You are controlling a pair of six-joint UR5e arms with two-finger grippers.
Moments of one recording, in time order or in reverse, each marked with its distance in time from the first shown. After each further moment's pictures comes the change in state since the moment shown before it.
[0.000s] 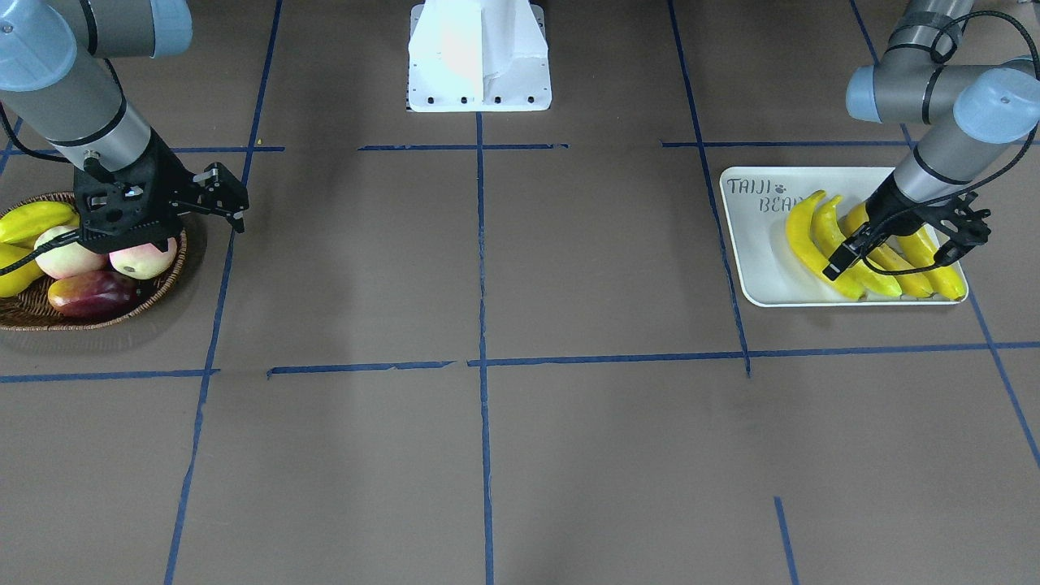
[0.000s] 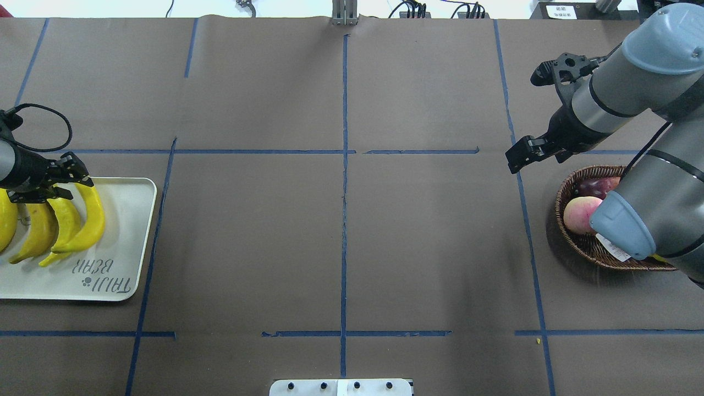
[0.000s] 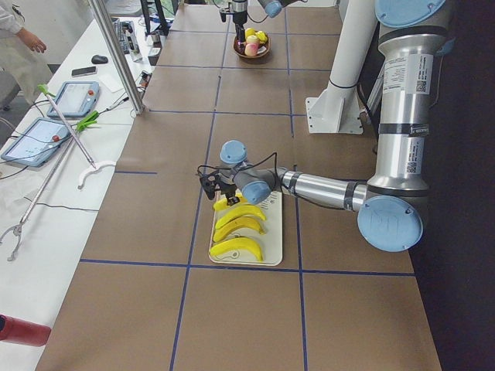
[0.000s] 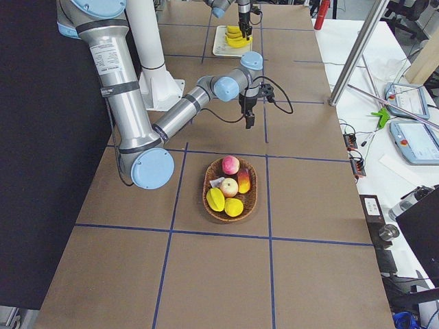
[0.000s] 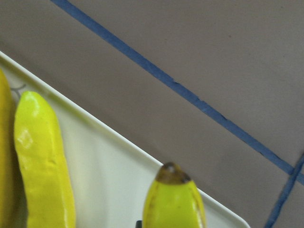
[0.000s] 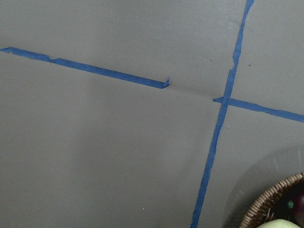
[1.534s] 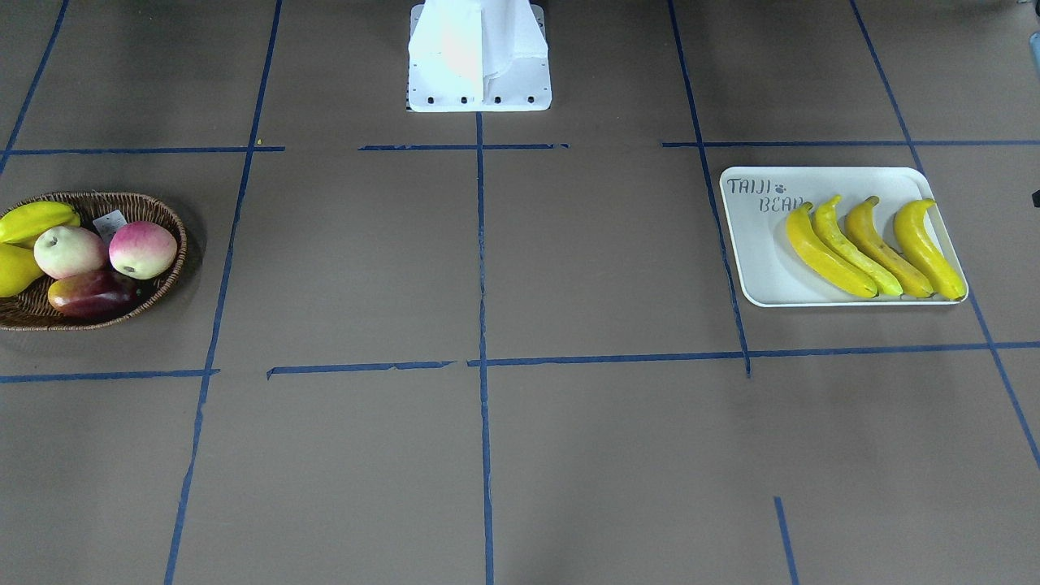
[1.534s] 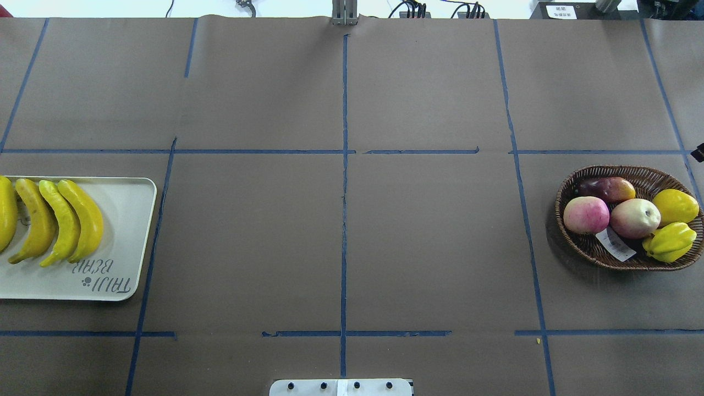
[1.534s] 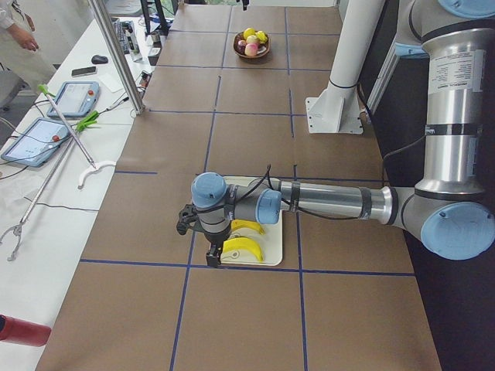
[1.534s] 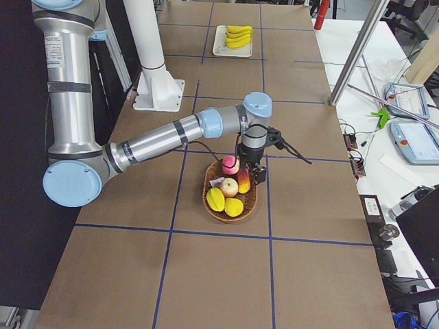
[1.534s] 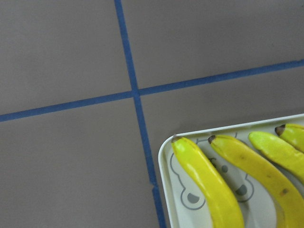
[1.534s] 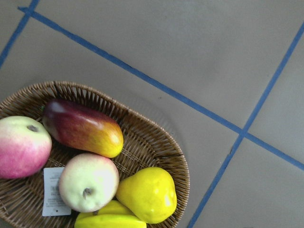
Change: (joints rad) left arm -0.548 0.047 -0.044 0.687 -0.199 1.523; right arm 0.451 -0.292 -0.036 -0.104 0.040 -0.854
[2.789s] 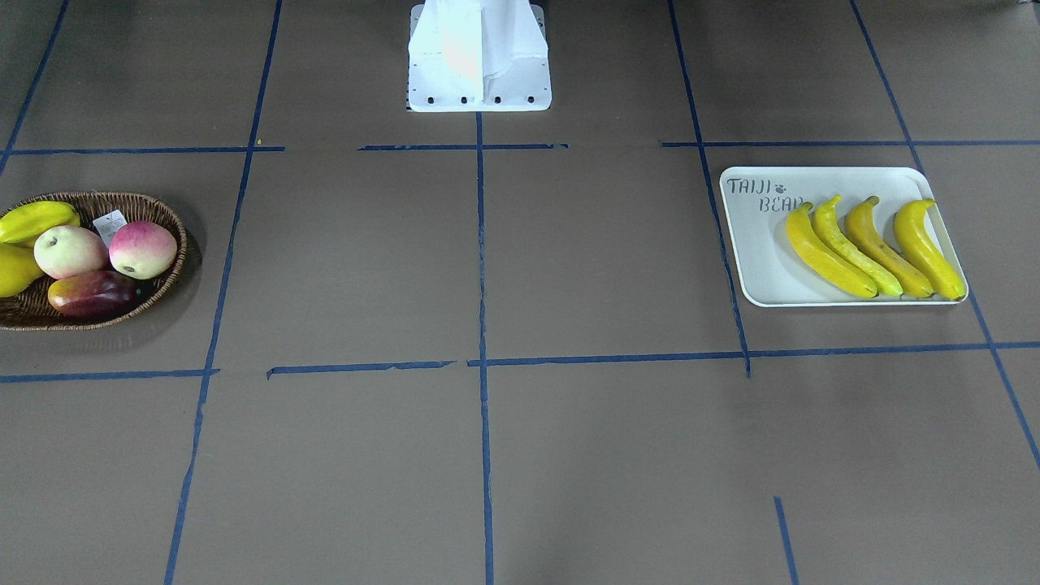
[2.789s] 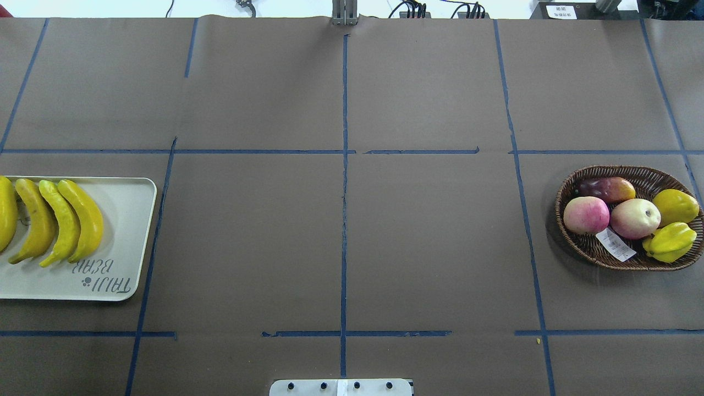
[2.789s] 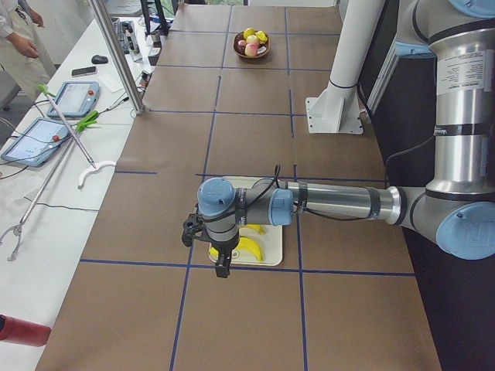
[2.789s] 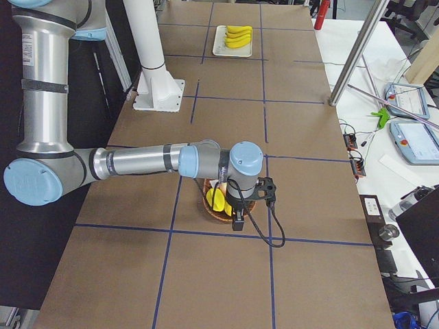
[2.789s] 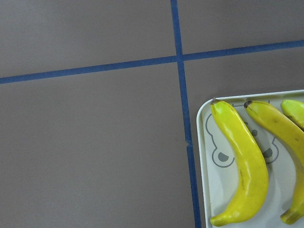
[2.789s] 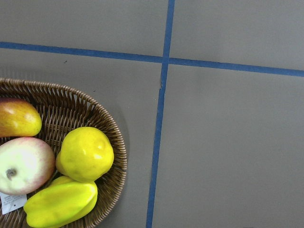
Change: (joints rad) left arm -0.053 0.047 -0.031 0.052 0.011 0.021; right arm 0.217 -0.084 -0.140 0.011 0.095 0.108
